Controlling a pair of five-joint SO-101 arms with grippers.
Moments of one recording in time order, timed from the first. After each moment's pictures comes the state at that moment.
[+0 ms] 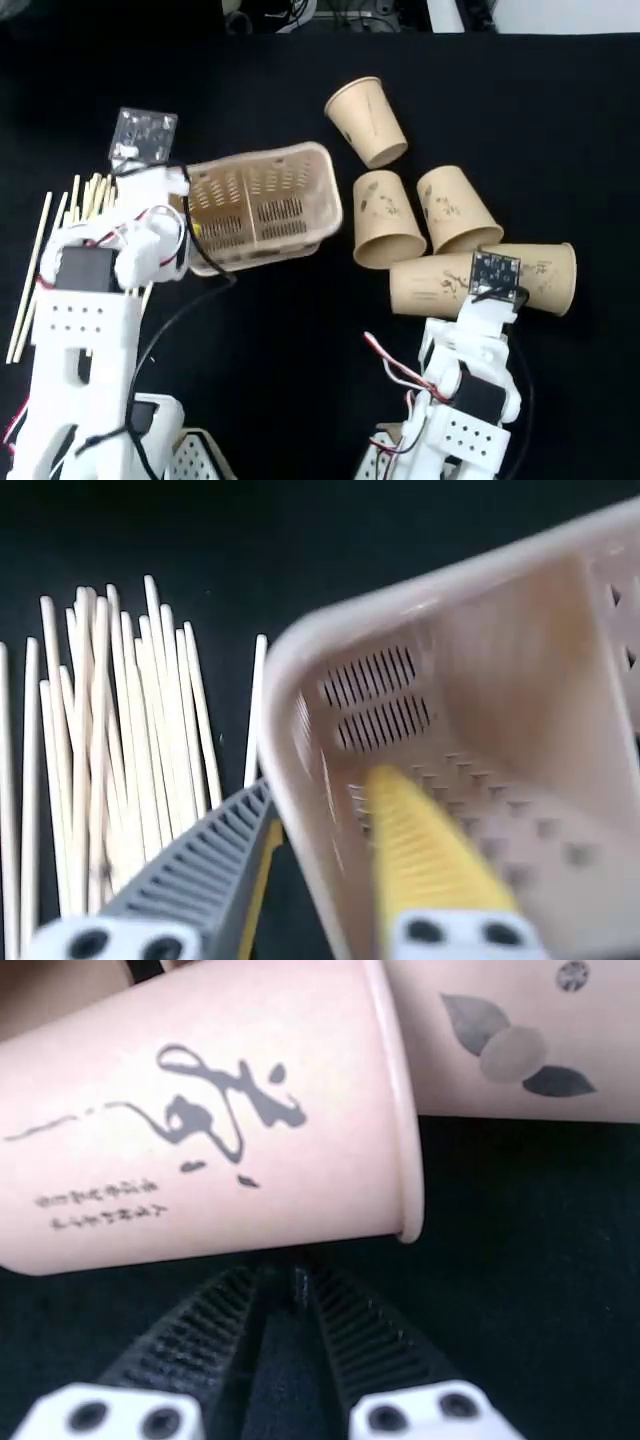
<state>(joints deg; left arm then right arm) -2.6 -45.5 33.5 72.0 -6.4 22.6 -99.9 97.0 70.0 8.9</state>
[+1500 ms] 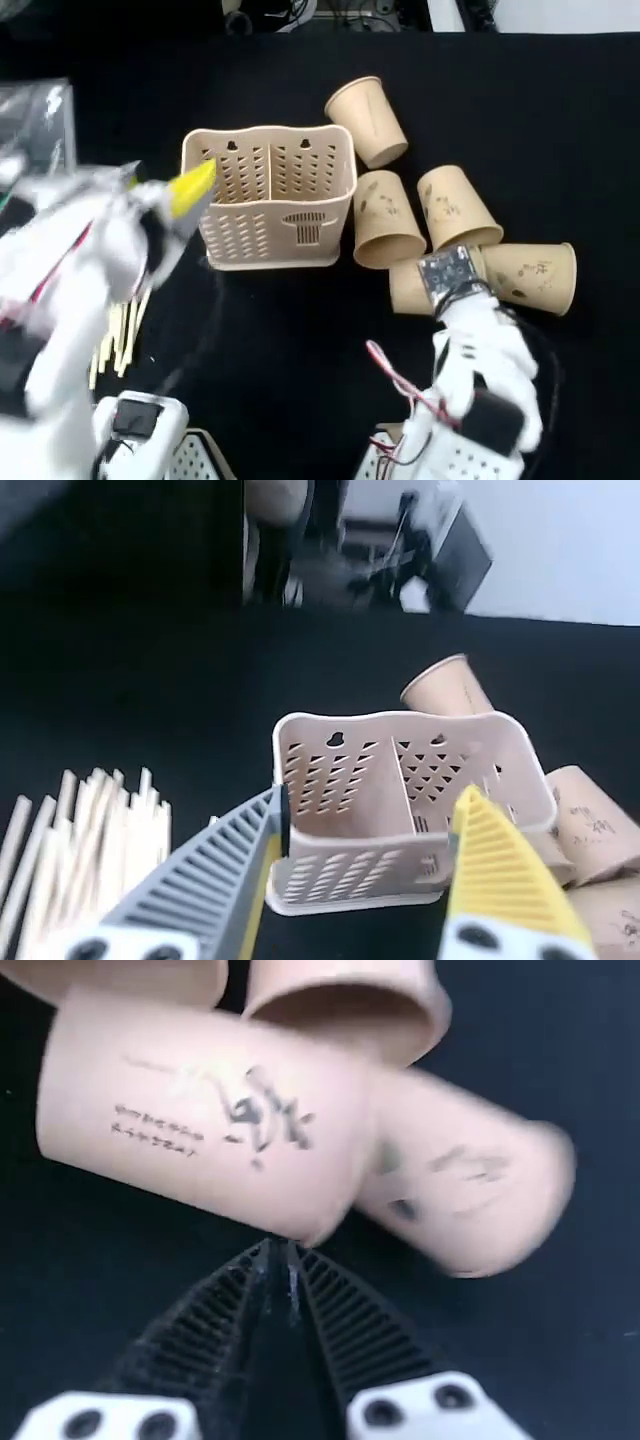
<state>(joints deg) 2.7 -53.0 -2.8 90.1 6.2 25.1 -100.7 73.1 82.2 49.2</state>
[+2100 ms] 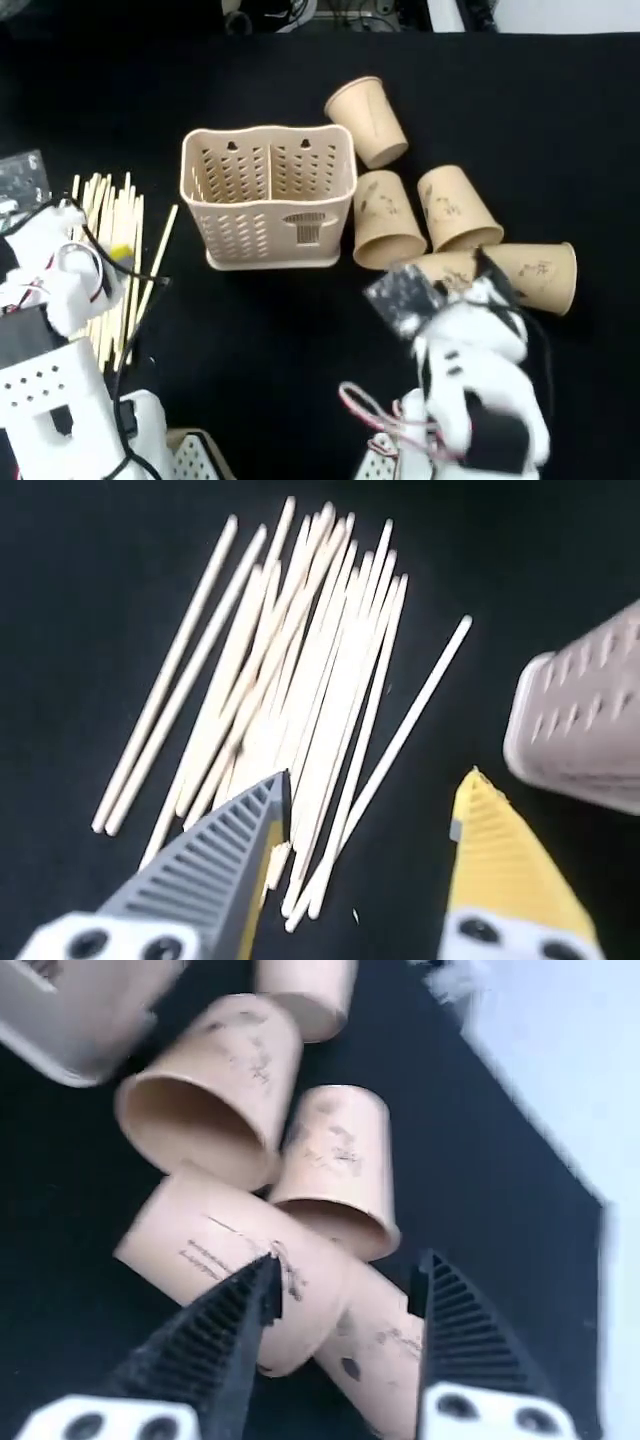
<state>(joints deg) -27.1 -59.6 43.0 79.2 -3.7 6.1 -95.6 65.5 77.3 50.9</state>
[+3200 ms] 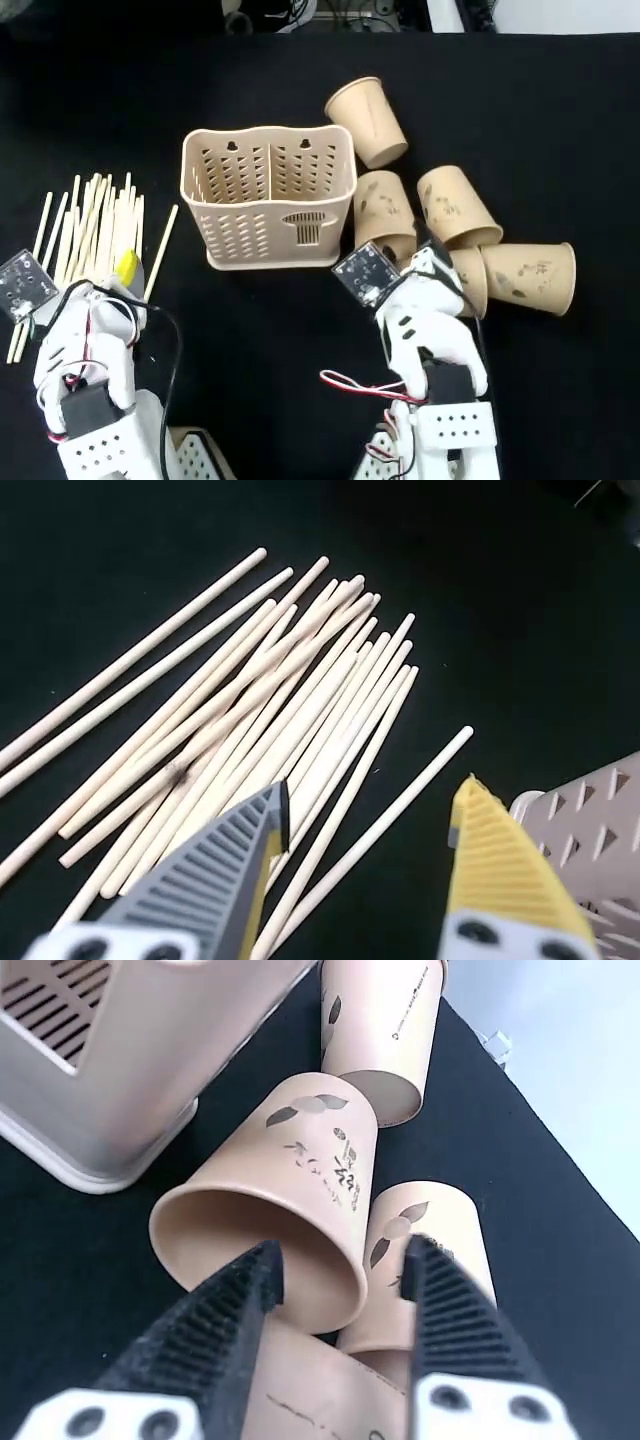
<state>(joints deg) -27.6 -103.4 87.5 59.4 18.2 -3.9 -91.9 97.2 32.7 45.1</state>
